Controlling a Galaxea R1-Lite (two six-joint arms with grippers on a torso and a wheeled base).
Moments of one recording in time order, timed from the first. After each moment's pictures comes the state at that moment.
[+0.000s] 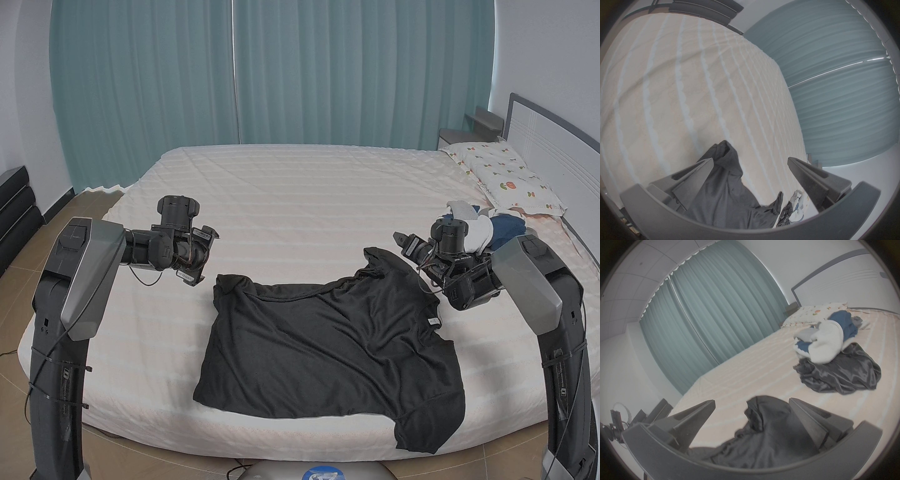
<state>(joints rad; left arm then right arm) -0.14 2.52 -1.91 0.00 0.01 -1.27 0.21 2.57 -1.61 -0.76 -0.14 0.57</state>
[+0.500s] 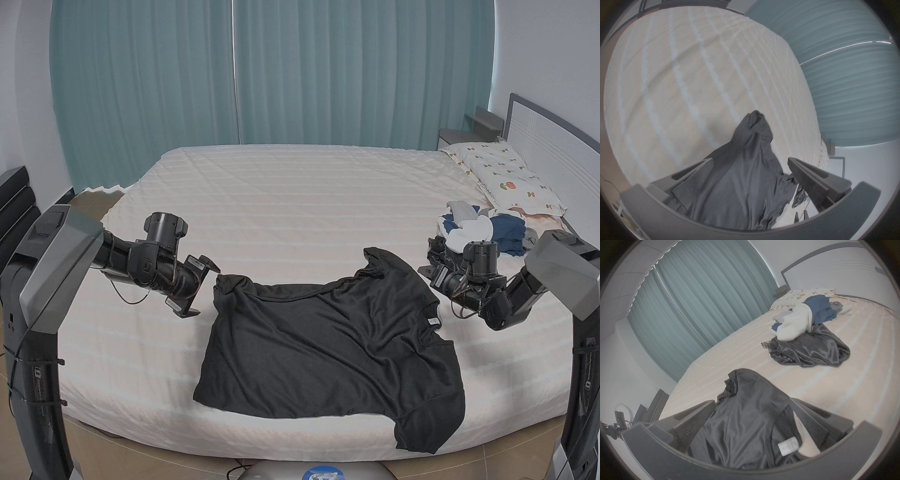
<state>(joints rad) -0.14 2.32 -1.52 0.01 -0.15 -1.18 0.13 2.36 -1.12 -0.81 -0.03 0.58</state>
